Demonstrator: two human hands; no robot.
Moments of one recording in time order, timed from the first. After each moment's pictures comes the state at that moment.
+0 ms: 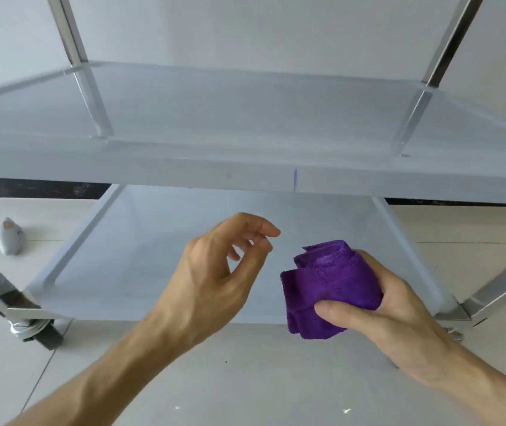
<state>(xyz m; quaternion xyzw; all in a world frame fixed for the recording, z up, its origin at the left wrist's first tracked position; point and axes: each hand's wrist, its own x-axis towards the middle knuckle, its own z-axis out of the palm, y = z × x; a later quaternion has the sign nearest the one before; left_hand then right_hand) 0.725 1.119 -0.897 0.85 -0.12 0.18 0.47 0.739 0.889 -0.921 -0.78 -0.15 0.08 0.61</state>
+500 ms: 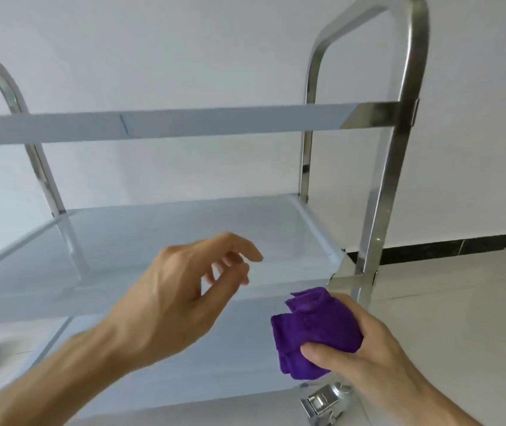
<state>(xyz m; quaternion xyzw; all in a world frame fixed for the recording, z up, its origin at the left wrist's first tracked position) 0.666 0.989 -0.694 0.87 -0.31 0.26 0.27 0.679 0.737 -0.799 -0.77 -0.15 -0.01 0.62</state>
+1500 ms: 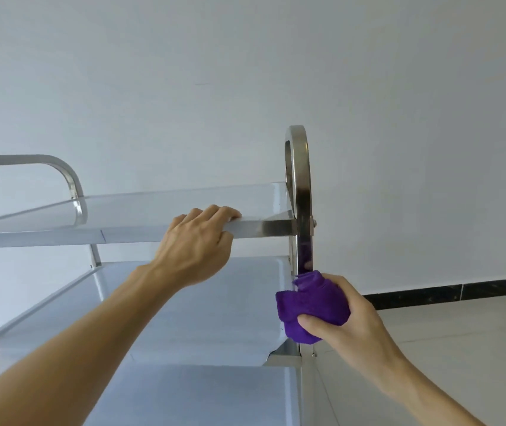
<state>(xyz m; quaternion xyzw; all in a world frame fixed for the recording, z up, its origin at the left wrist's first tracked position) 0.667 0.916 -0.560 0.93 -0.14 0.32 0.07 0.637 0.669 -0.674 -0.75 -0.18 -0.14 0.62</state>
